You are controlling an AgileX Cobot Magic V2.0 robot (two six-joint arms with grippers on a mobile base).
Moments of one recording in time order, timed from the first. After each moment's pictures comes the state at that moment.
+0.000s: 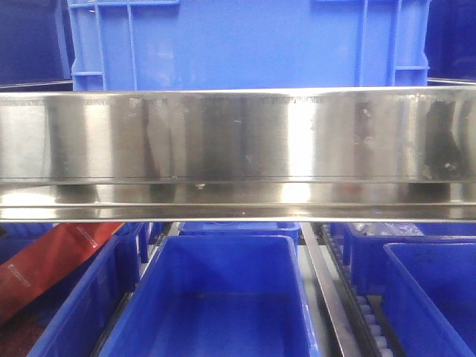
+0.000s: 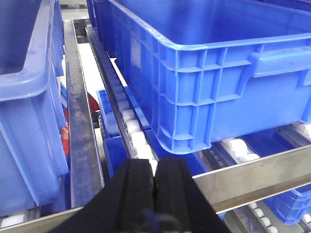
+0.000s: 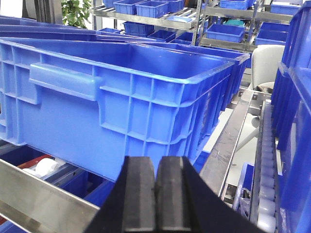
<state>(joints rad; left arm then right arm) -0.60 0.49 -0.83 0.25 0.75 -0.27 0.44 0.35 -0.52 0.11 0.33 -0.13</state>
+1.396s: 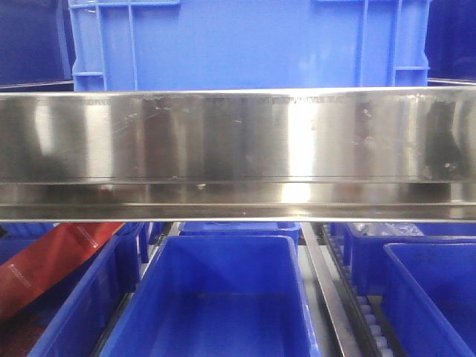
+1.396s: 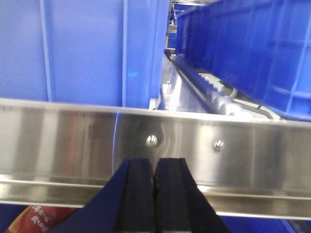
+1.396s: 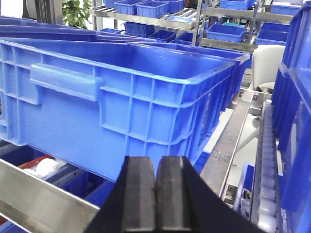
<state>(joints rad) -0.13 0.01 -0.01 0.01 0.14 -0.07 0.44 0.35 -0.52 0.11 0.33 -0.14</state>
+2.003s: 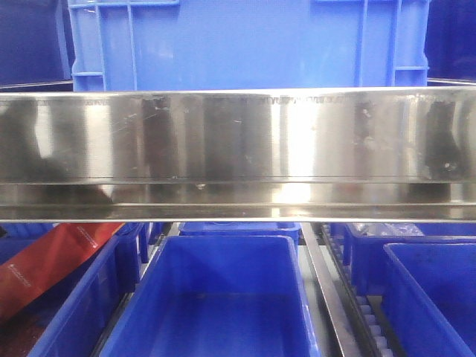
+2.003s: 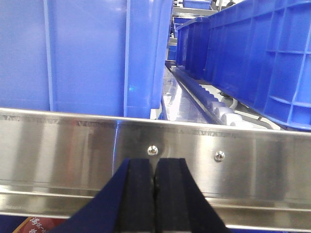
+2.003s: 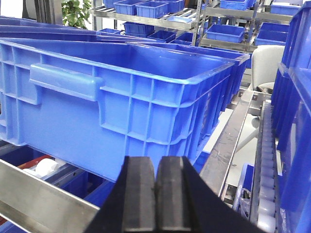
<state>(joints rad) -0.13 0.01 0.00 0.01 0.10 -0.07 0.44 0.35 -0.52 0.11 0.33 -0.14</state>
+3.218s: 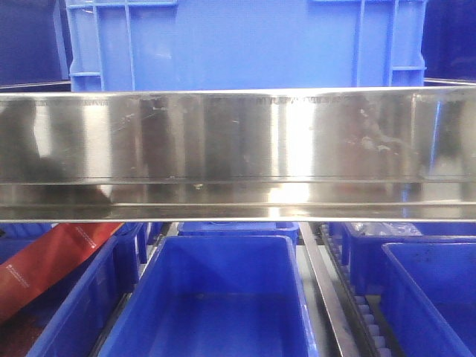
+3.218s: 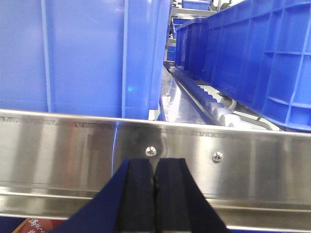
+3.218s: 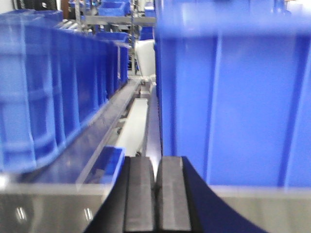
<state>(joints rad) -0.13 0.01 0.00 0.01 0.10 -0.07 0.00 0.05 -0.13 0.11 0.16 -0.07</state>
